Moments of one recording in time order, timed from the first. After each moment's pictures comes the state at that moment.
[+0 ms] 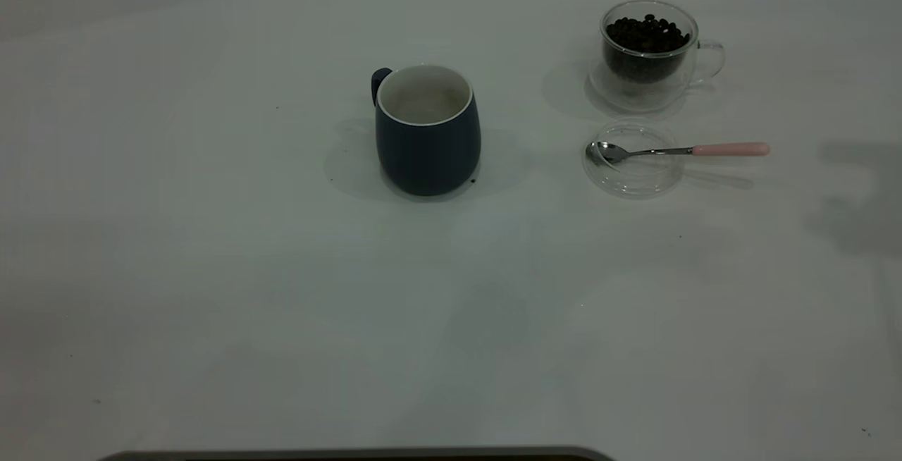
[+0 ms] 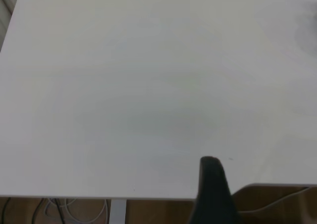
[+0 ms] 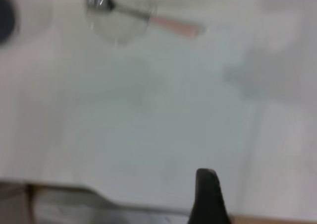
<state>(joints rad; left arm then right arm) 0.00 -0.02 -0.49 0.04 1.14 -0.02 -0.14 1.62 -1.15 0.28 1.02 -0.22</state>
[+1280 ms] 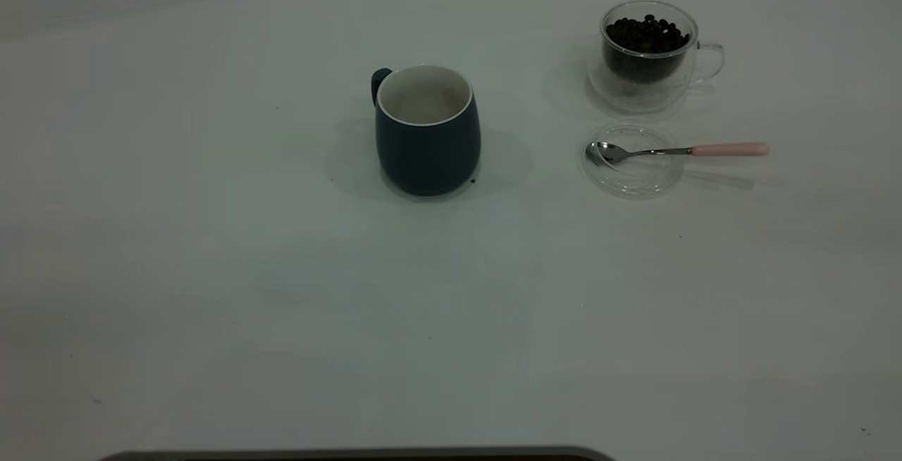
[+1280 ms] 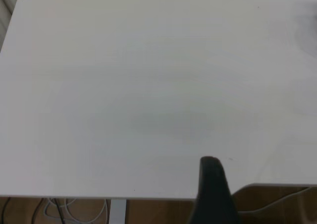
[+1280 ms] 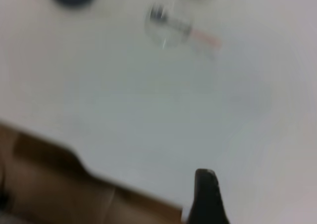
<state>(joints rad) 0.00 -0.02 -0.49 0.04 1.14 -0.02 0.02 0.41 -0.69 0.19 1.15 -0.33</state>
